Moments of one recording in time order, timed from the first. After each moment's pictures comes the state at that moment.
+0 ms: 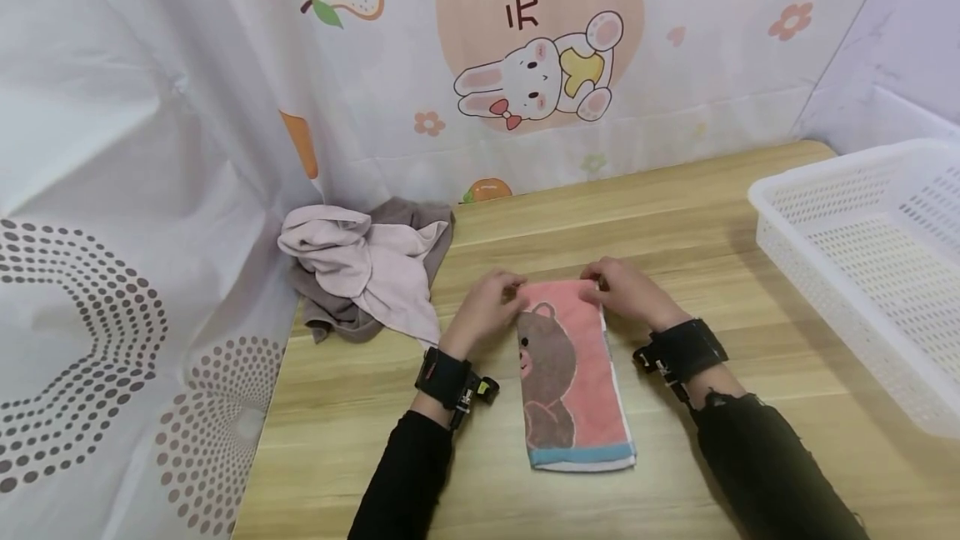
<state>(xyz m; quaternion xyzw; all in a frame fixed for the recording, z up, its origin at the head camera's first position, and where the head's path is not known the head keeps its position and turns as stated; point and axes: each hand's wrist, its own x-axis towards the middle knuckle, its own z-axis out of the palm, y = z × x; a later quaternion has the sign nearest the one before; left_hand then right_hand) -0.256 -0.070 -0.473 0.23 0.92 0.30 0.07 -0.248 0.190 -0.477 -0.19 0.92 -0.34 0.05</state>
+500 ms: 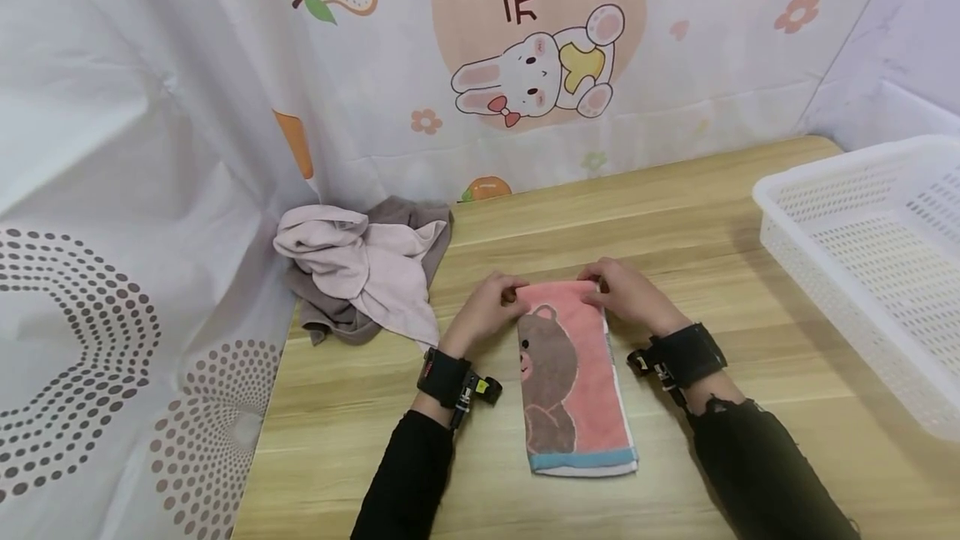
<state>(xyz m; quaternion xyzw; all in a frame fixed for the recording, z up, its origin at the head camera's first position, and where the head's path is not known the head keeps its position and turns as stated) -0.267 -0.072 -0.488 0.23 0.90 0.35 0.12 -0.248 0.188 -0.479 -0.17 0.91 -0.36 0.07</state>
